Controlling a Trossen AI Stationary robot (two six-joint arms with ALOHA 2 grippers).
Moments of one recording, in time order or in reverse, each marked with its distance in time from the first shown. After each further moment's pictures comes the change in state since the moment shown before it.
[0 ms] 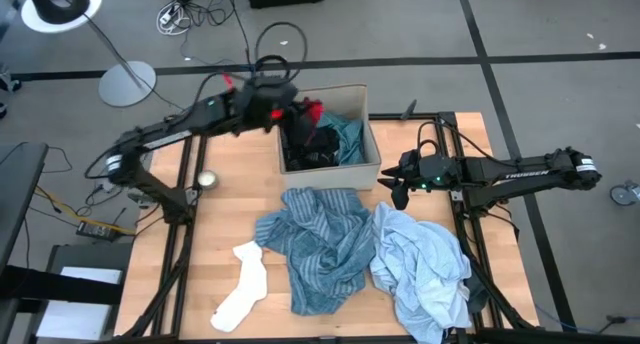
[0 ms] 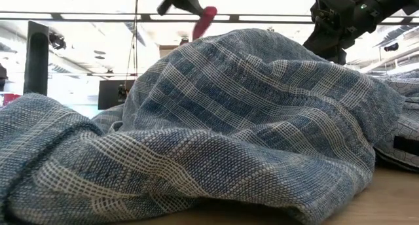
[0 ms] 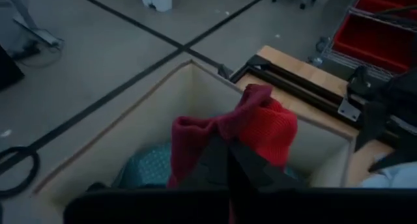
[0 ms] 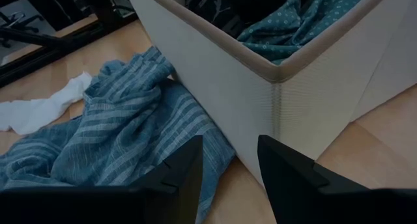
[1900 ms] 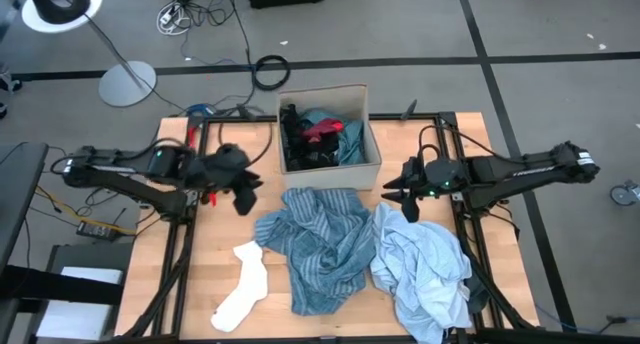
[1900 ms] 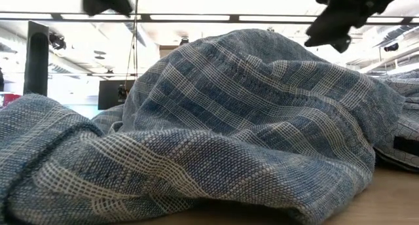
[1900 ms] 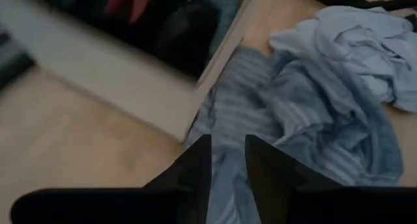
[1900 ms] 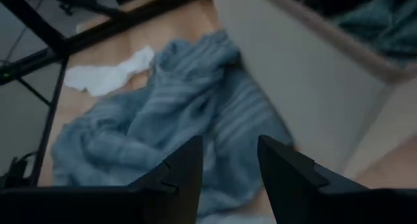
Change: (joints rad) left arm -0.441 -0.484 -0.497 -0.297 -0.069 -0.373; right arm 0.121 -0.013 0.101 -0.128 -0.108 -0.010
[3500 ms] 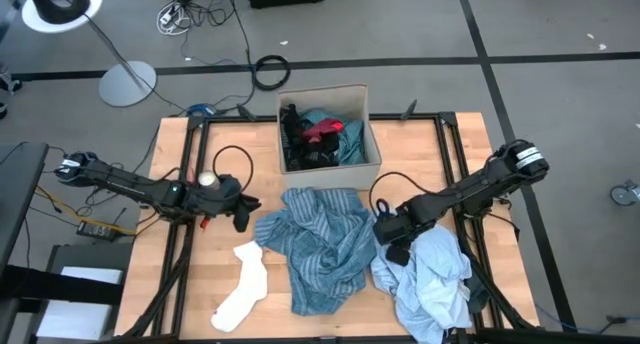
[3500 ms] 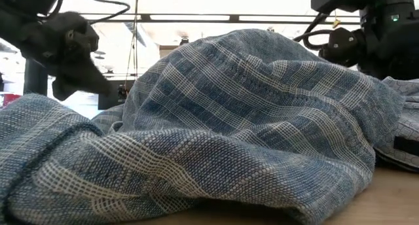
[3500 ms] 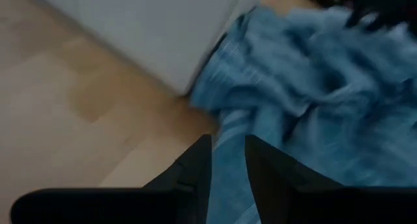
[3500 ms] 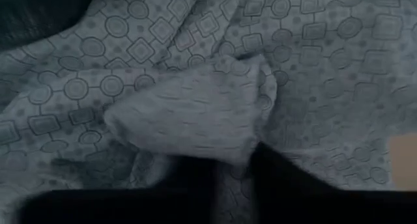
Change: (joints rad) left arm -0.113 -0.334 -0.859 0.712 -0.074 -0.174; right arm 0.247 0.715 0.227 -0.444 -0.234 0.314
